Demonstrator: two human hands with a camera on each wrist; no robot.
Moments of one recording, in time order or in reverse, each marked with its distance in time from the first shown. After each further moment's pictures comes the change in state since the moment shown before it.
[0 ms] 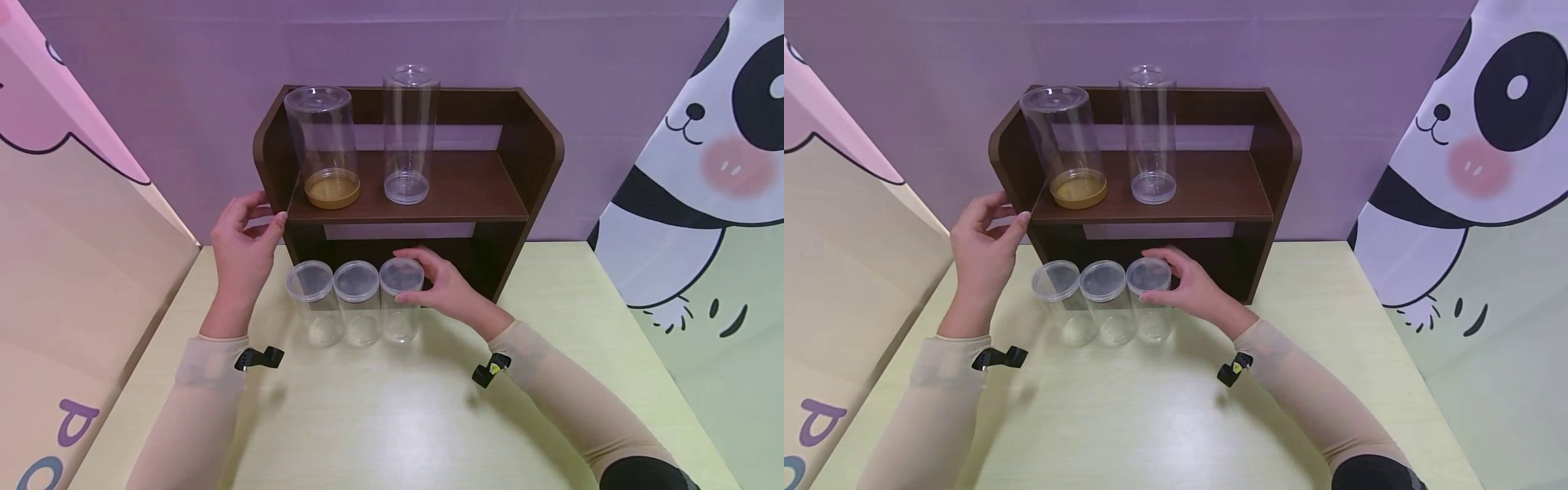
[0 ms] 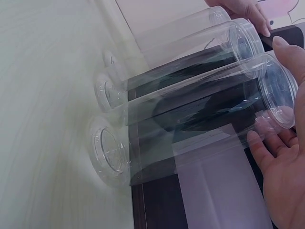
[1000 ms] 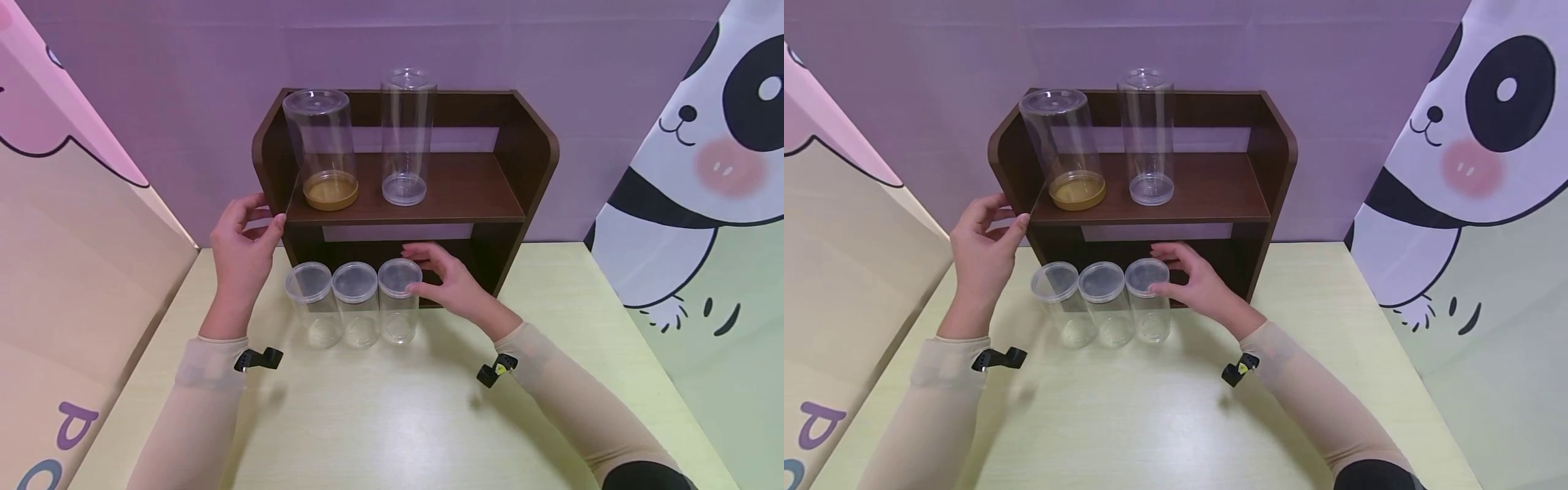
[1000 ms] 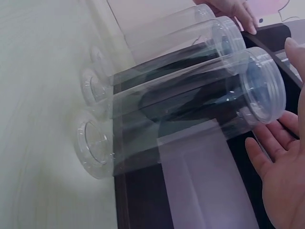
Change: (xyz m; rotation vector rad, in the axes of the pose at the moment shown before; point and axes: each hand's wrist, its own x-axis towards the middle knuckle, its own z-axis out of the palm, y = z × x) left_hand -0.002 0.005 -0.003 0.004 -0.021 0.011; right_hand -0.008 -0.007 -0.014 -0.083 0.038 -0.044
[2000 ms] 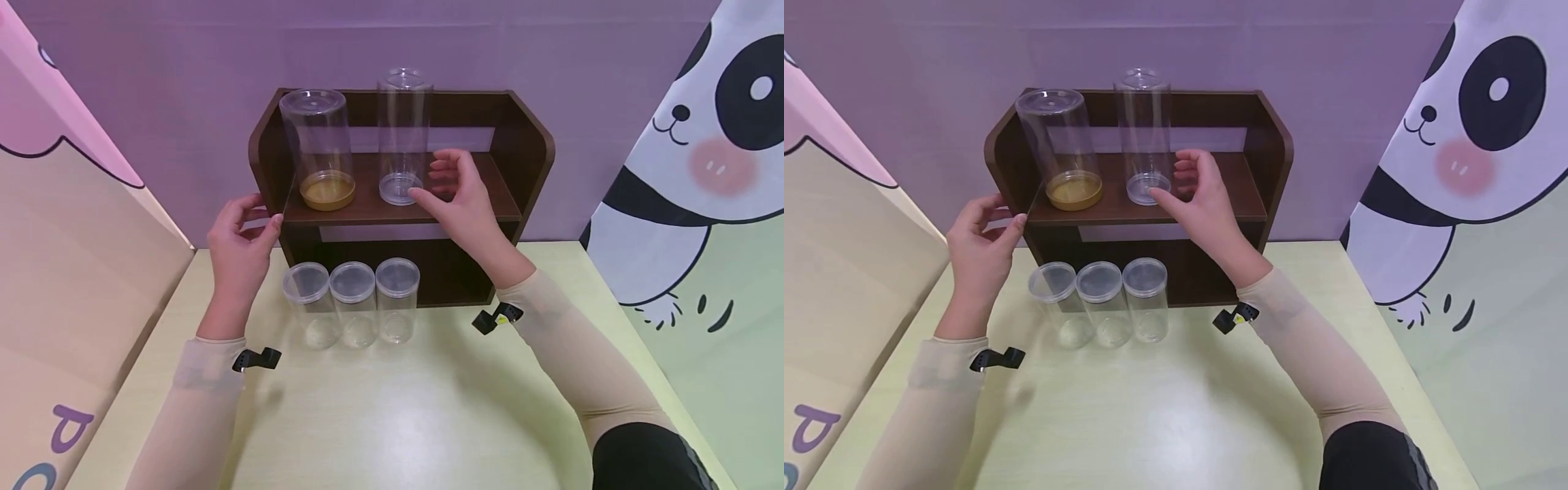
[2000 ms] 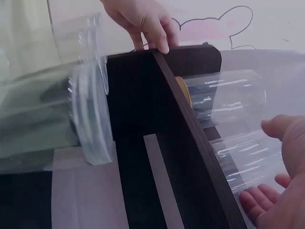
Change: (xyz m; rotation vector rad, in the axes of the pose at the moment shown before) left_hand 0.000 -0.002 0.000 0.009 -0.007 -0.010; right_hand 0.062 -0.095 -0.045 -0.149 0.406 -0.034
